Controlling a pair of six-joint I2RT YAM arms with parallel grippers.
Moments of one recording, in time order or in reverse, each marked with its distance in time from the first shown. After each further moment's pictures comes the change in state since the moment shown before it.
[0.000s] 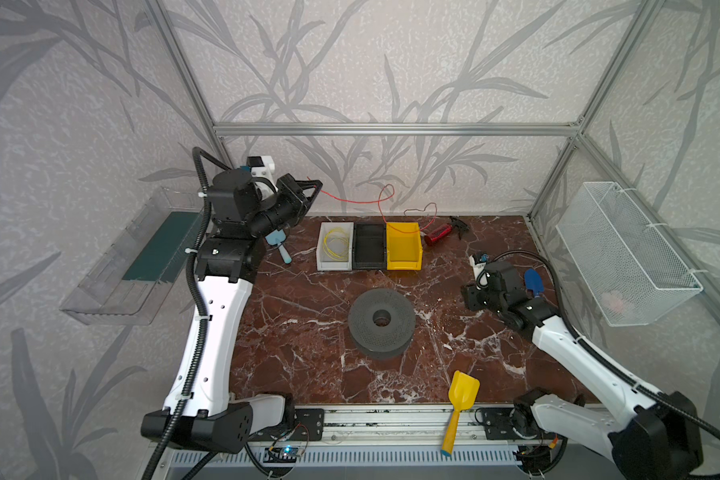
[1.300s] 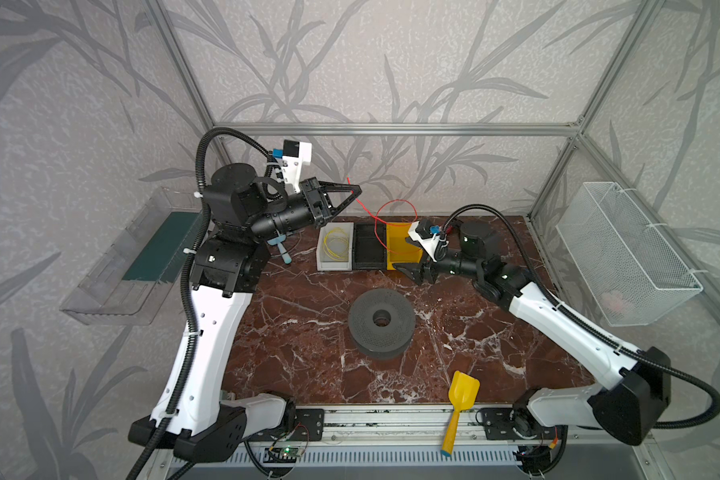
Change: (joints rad) left arm -0.156 -0.011 0.154 -0.020 0.319 0.082; right arm 0.212 0.332 0.423 0.318 -0.629 -0.350
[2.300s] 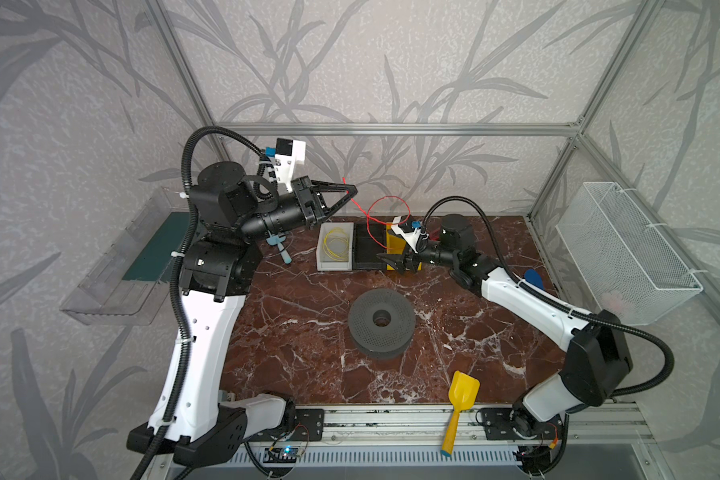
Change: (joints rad) left arm 0.033 -0.013 0.047 -0.033 0.059 -0.041; right arm -0.007 0.223 0.085 0.204 -0.054 -0.049
